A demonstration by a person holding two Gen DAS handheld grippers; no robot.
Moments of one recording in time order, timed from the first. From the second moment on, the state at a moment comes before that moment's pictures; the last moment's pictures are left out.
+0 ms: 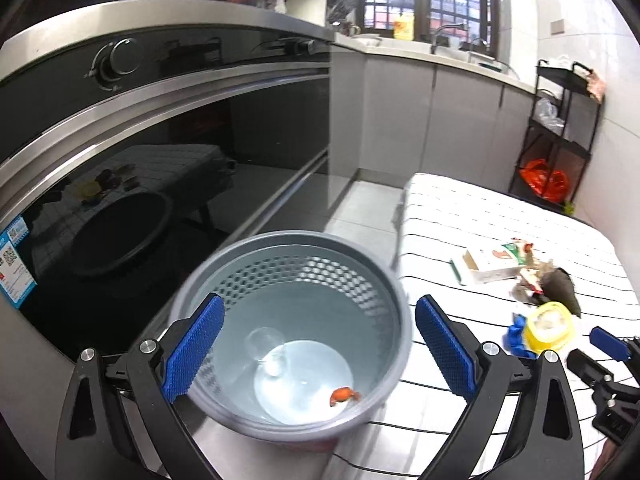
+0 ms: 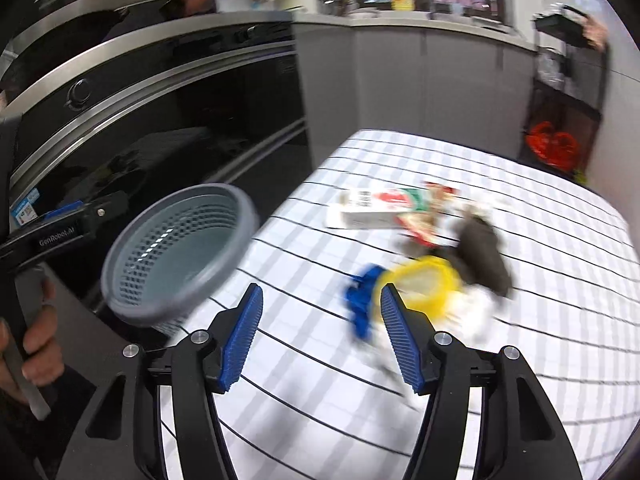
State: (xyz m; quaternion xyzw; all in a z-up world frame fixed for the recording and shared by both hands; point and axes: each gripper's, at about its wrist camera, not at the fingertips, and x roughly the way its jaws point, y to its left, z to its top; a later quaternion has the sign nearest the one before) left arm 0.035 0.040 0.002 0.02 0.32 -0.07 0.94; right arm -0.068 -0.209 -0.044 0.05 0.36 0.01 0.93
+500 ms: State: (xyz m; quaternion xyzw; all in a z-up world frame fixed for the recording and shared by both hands) left arm 0.009 -0.060 0.010 0.03 0.31 -0.16 0.94; right arm -0.105 -0.288 -0.064 0.07 0.39 -0.04 0.92
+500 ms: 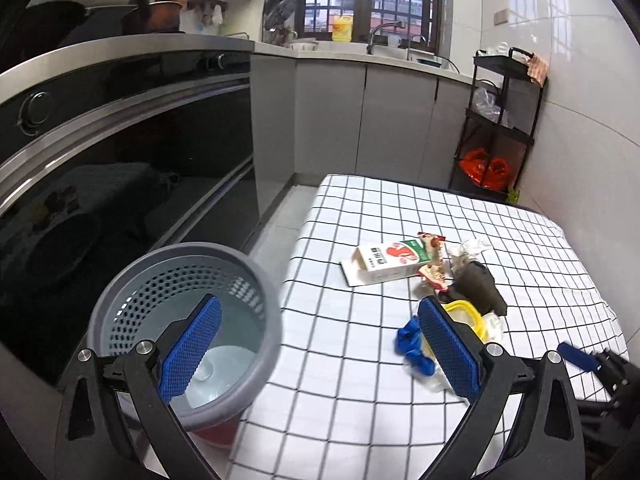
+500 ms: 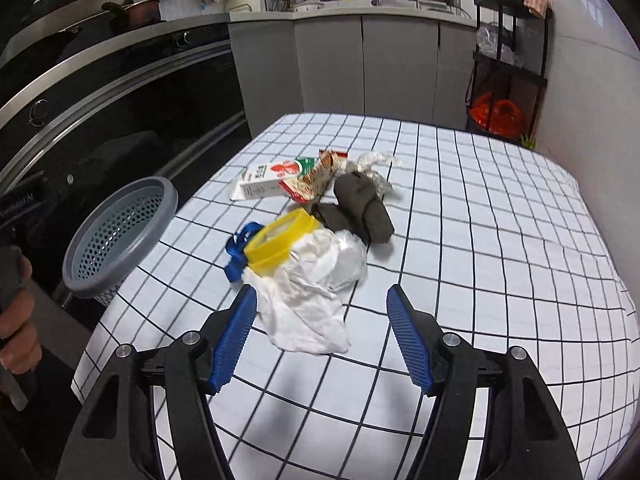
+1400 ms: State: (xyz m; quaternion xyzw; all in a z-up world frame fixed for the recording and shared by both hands) left arm 0.024 -0.092 -0.049 0.09 0.36 -0.15 0.92; right arm -0.049 -0.277 -0.119 0.06 0.46 0.01 0.89
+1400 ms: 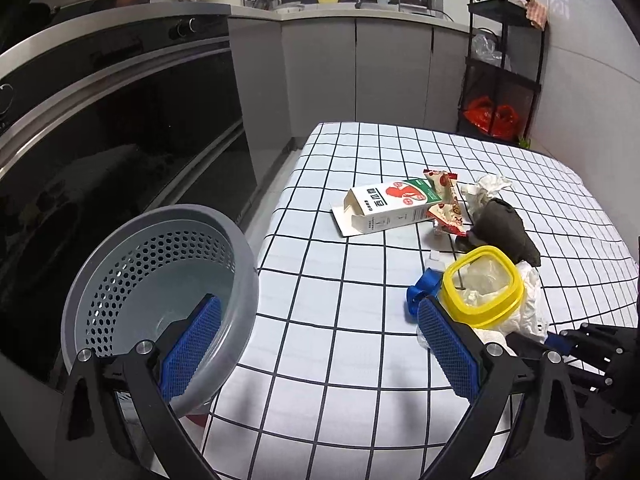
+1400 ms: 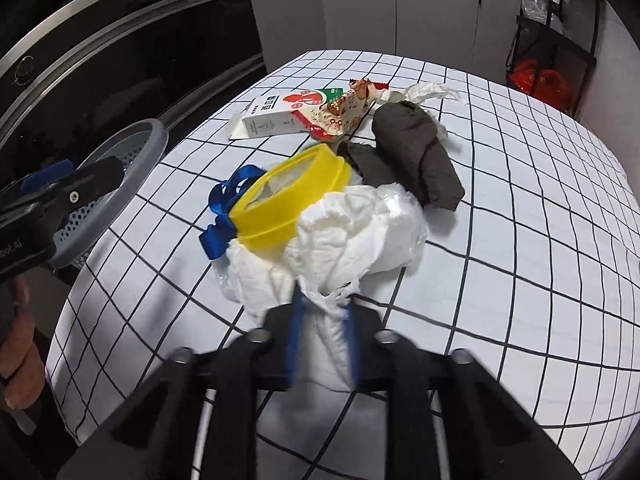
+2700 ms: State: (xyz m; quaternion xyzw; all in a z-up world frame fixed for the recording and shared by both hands) left arm -0.012 -0.128 -0.054 0.11 0.35 -0.21 0.90; right arm -0.146 -0.315 -0.023 0.05 0.30 -0.03 0.95
